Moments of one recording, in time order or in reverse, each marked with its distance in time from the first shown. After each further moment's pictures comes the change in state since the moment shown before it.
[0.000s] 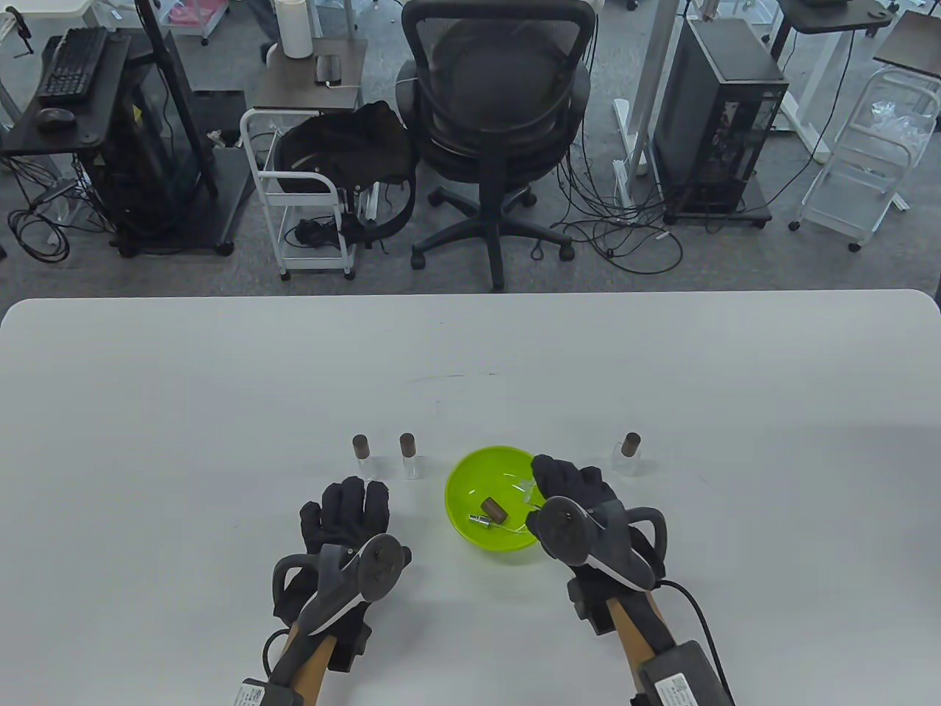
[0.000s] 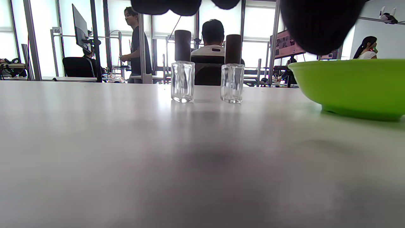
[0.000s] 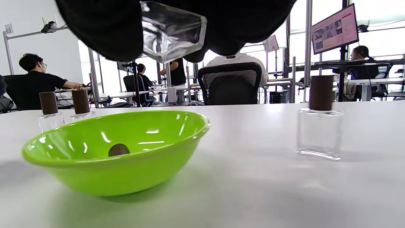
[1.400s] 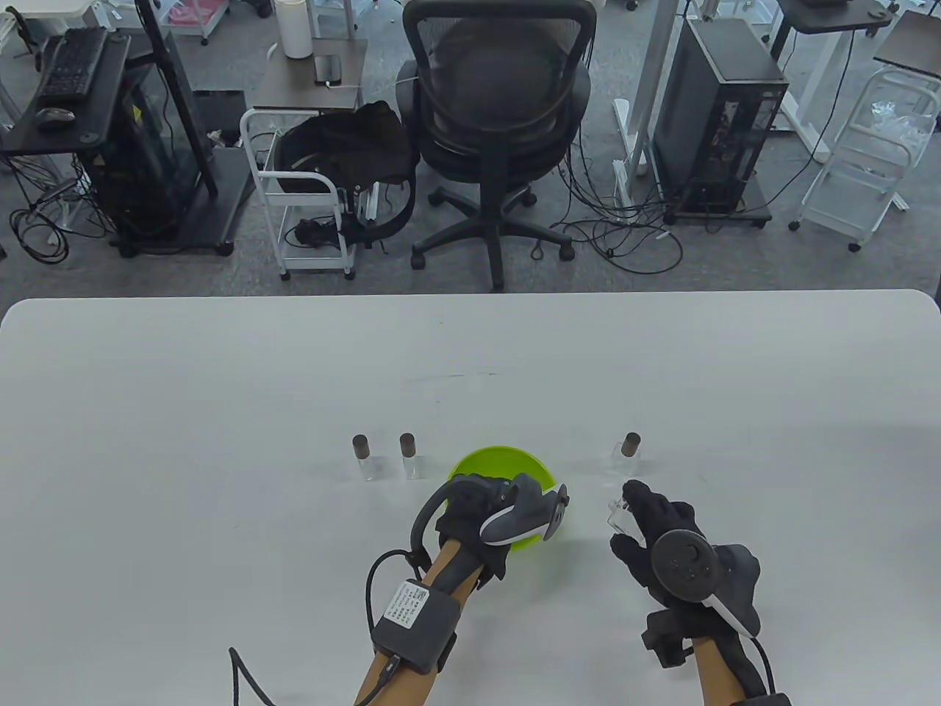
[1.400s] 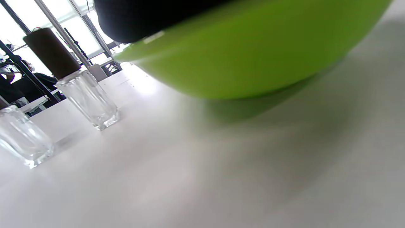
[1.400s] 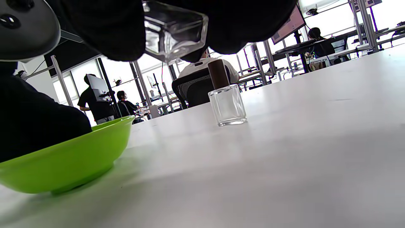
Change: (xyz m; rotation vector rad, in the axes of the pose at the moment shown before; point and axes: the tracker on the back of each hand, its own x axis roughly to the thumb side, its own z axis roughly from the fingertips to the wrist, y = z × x) left_hand 0.165 -0.019 -0.095 -0.312 -0.181 -0.439; right_hand -0.092 0.024 0.043 -0.059 0.119 -0.226
